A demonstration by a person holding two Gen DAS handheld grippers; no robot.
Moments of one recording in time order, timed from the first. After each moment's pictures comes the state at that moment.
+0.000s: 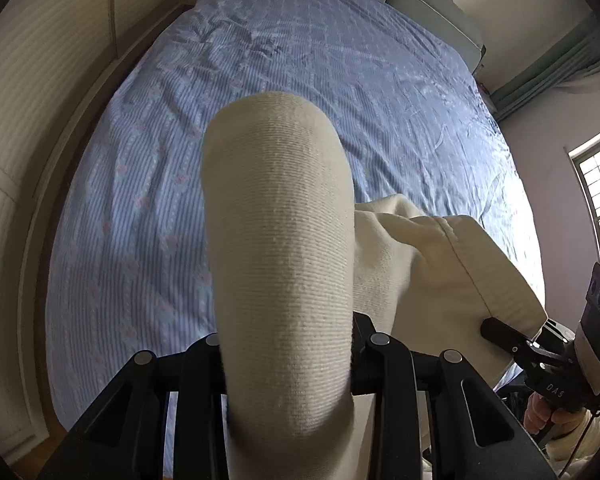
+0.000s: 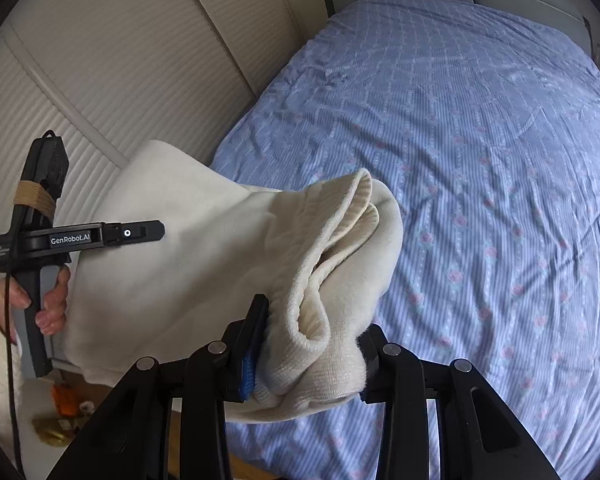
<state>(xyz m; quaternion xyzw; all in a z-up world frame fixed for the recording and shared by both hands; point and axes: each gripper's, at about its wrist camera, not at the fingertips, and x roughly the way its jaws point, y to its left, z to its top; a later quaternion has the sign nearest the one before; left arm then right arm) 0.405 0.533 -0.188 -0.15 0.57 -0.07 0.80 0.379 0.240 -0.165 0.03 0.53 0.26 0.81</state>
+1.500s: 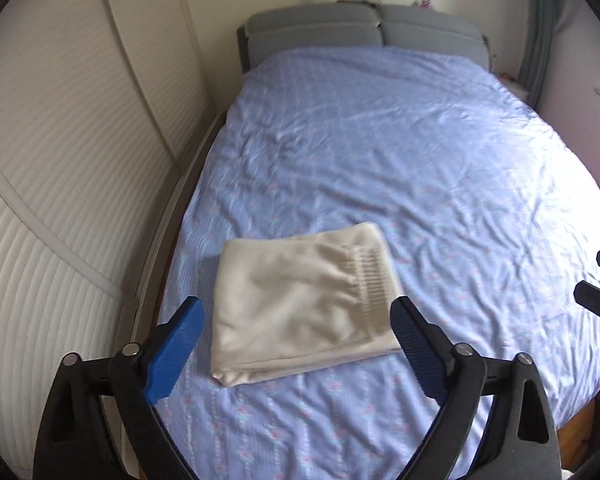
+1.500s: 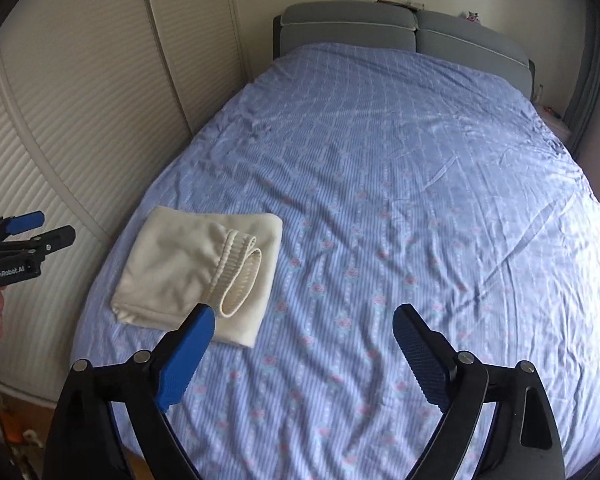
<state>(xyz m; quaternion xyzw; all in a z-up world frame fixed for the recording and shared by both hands) 0.354 0.416 -0.074 0.05 0.45 0.04 0.89 0.382 0.166 -0.108 -0.03 0.46 0.15 0.87</state>
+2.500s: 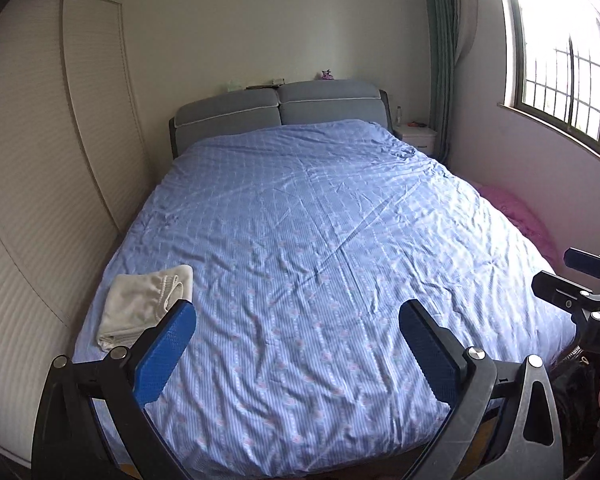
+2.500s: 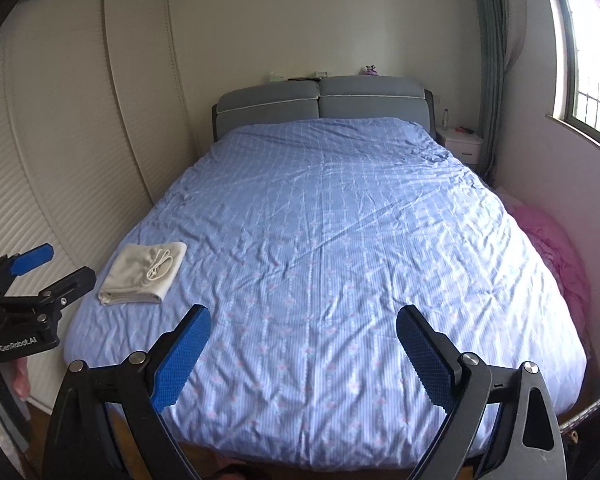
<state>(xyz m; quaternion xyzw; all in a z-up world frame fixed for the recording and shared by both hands) 0.125 0.000 0.026 0.06 0.33 -0.03 0.94 0.126 -0.226 0.025 0.02 0.35 0.09 0.93</state>
